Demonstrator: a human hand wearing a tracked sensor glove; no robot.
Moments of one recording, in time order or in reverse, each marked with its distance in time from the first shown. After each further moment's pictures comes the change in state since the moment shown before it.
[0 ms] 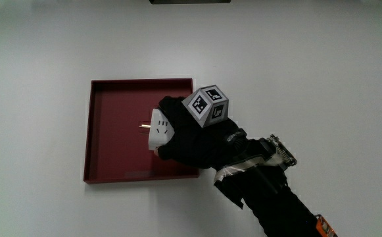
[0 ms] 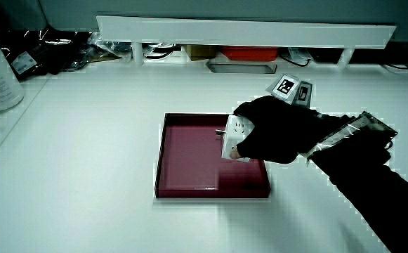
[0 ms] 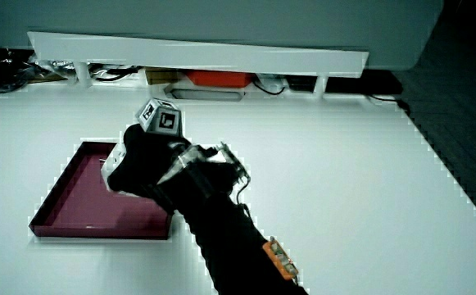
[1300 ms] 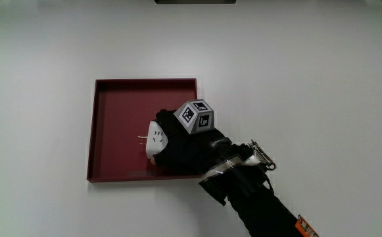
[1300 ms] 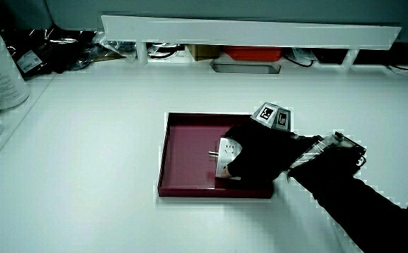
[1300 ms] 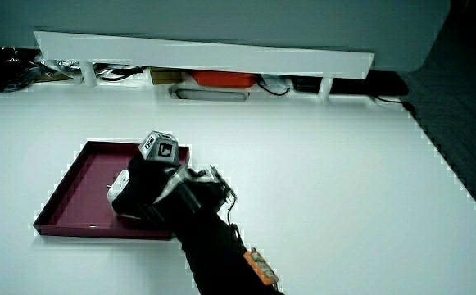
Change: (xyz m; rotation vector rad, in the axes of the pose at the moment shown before) arm 0.030 0.031 -0.064 -0.134 0.039 -0.104
